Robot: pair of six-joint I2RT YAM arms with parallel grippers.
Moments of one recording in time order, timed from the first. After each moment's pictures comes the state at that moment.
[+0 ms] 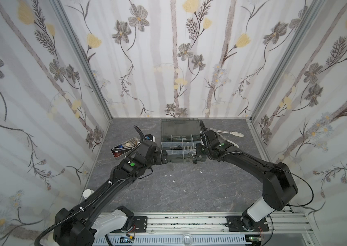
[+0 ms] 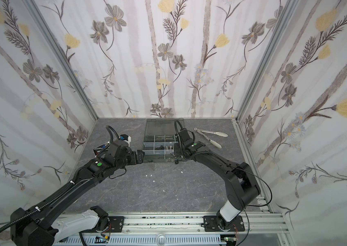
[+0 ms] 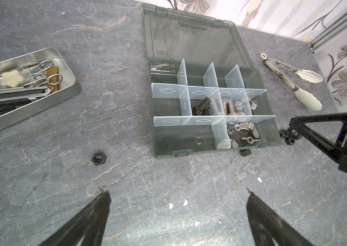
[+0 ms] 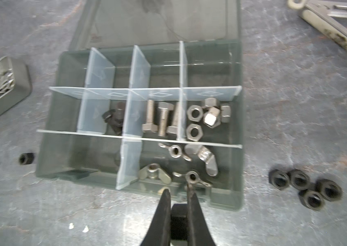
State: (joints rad) left arm -0.56 1.09 0.91 -0.56 -0.13 -0.54; right arm 0.63 1.64 1.21 -0.44 0.10 0.50
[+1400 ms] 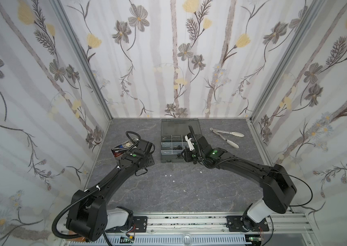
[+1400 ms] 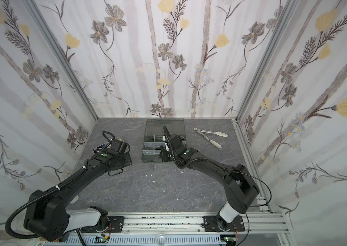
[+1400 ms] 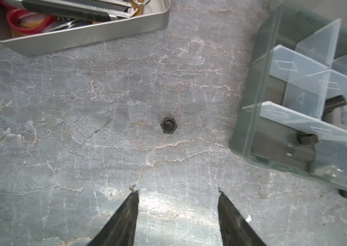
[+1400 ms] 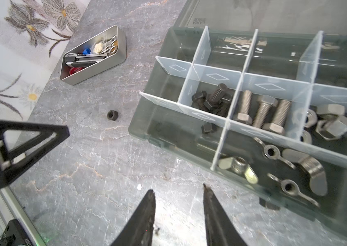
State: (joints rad) left arm -0.37 1.32 0.90 -0.68 -0.18 -0.66; right arm 0.77 1.55 1.09 -0.26 -0.04 0.47
